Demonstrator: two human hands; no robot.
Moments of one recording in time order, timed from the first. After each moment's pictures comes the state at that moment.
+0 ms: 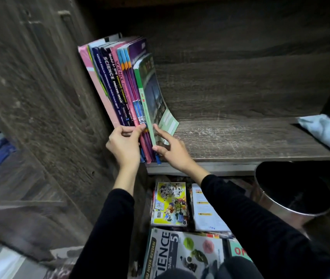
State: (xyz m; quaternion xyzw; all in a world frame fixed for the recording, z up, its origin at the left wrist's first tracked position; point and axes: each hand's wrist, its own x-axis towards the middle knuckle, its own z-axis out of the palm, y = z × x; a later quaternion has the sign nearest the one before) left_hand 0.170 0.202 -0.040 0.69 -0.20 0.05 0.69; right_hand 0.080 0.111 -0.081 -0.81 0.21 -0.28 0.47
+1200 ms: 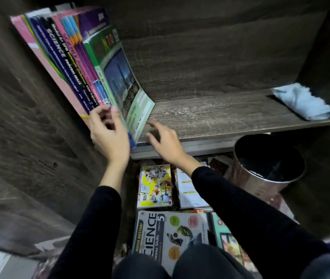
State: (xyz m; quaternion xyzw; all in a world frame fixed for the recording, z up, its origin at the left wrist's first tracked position) left_hand 0.128 0.183 -0.060 0.64 -0.29 0.21 0.68; right_hand 0.041 0.098 -0.113 -0.84 0.24 -0.35 0.34
